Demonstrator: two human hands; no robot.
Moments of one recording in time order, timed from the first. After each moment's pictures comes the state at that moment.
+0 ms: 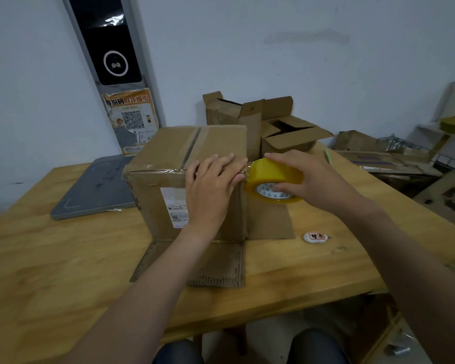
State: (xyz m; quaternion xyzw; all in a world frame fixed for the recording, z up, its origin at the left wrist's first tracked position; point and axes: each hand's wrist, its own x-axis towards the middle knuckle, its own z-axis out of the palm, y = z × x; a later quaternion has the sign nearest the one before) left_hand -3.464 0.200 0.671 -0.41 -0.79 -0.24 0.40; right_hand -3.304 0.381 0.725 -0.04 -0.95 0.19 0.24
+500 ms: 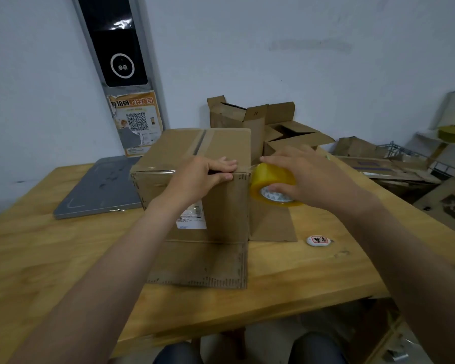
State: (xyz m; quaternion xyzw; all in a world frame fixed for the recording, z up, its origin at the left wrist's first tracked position) left_hand -3.496 0.158 0.733 -0.49 -0.77 -0.41 0.01; right_hand -3.311 0.353 0.753 -0.09 -0.98 -0.01 0.19
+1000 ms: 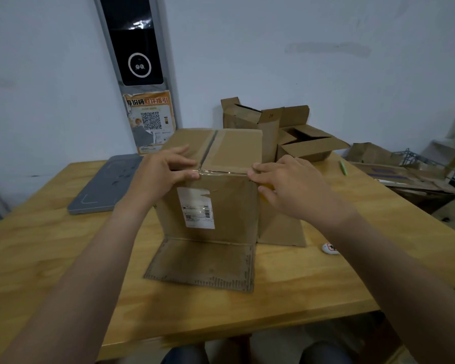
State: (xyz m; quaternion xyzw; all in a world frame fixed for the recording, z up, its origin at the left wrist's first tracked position) left_hand -3.553 0.078 0.738 -0.39 -0.82 -0.41 0.12; right_hand -3.351 0.306 0.742 -0.05 -0.98 -0.05 0.20
